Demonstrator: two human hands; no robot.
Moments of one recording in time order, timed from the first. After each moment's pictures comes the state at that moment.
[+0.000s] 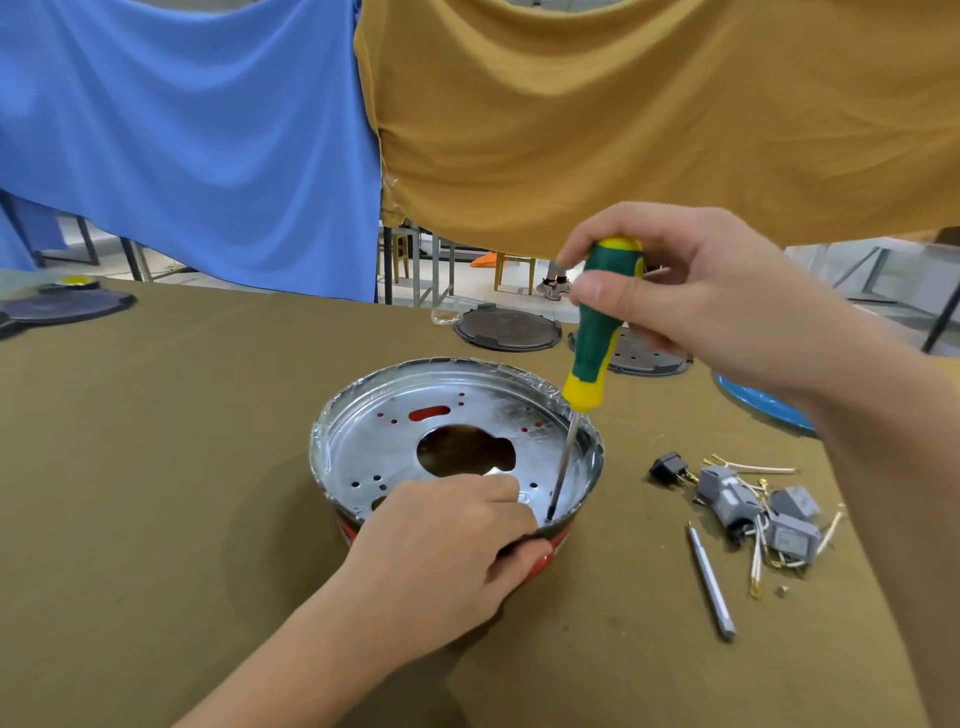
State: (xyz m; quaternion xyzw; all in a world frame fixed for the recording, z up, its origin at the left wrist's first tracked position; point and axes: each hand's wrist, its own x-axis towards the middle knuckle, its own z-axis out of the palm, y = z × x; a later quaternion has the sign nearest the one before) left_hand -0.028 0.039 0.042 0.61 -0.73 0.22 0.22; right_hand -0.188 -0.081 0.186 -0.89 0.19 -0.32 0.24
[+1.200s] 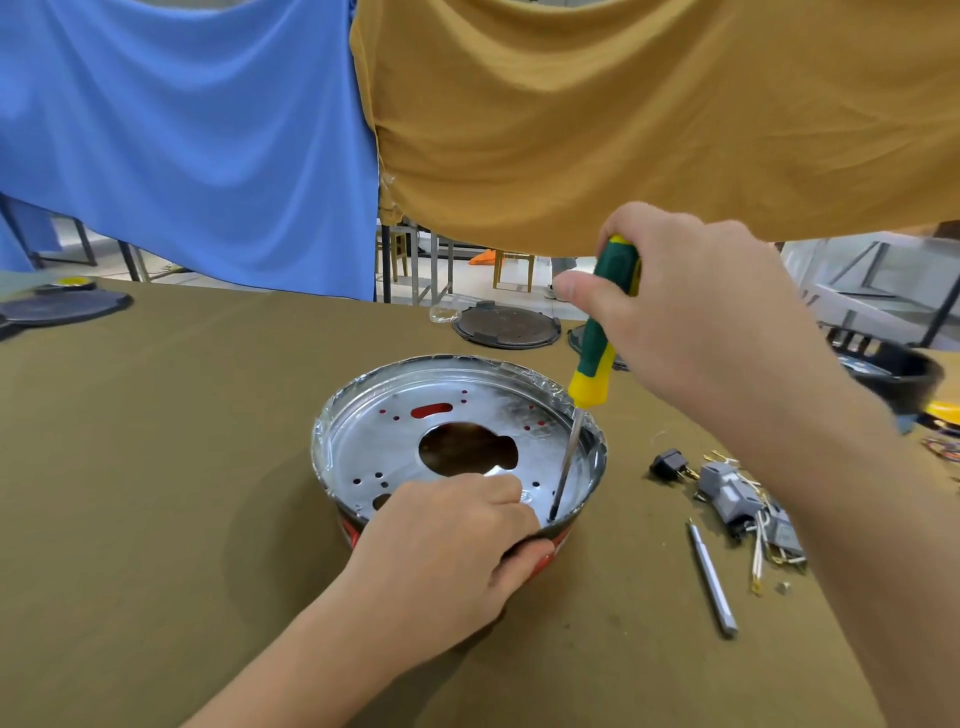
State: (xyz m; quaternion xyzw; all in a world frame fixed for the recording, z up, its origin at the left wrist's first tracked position) left_hand -0.028 0.038 0.040 0.60 -0.73 0.24 0.22; right_hand -0.165 -0.068 0.170 -0.85 0.38 -0.36 -0.05
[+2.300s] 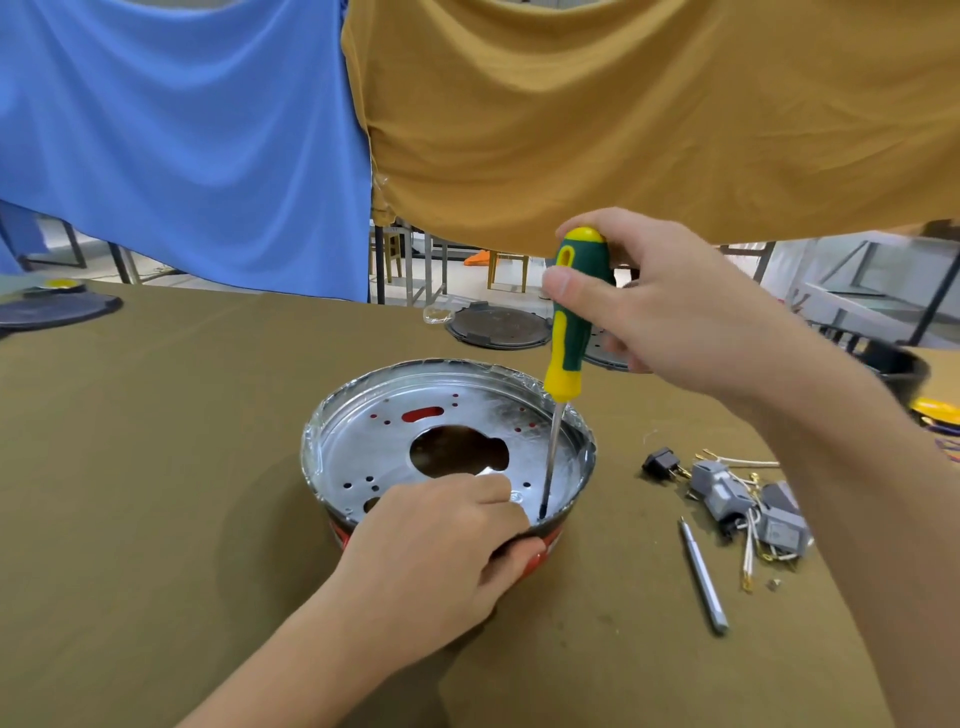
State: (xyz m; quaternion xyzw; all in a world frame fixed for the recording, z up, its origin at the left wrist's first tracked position) left_hand -0.027 0.038 0.037 0.60 -0.73 0.22 0.24; right_hand -0.170 -0.080 0.174 -0.87 0.29 -0.34 0.21
